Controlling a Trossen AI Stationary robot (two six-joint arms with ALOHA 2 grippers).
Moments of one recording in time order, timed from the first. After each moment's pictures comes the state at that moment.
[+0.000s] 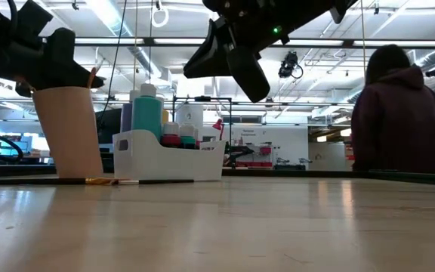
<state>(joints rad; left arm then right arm) -0.68 1.45 0.55 -0.99 -1.58 -1.96 0.23 1.83 1.15 0.22 0.58 -0.89</state>
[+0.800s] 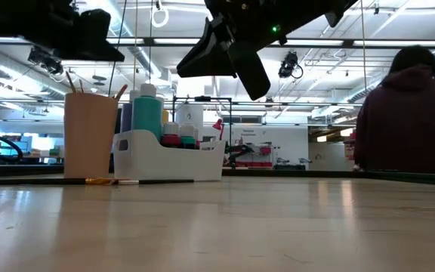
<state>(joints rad) -0.60 1.45 0.79 -1.01 -1.57 -1.48 0.22 1.83 1.15 0.23 0.45 -0.86</state>
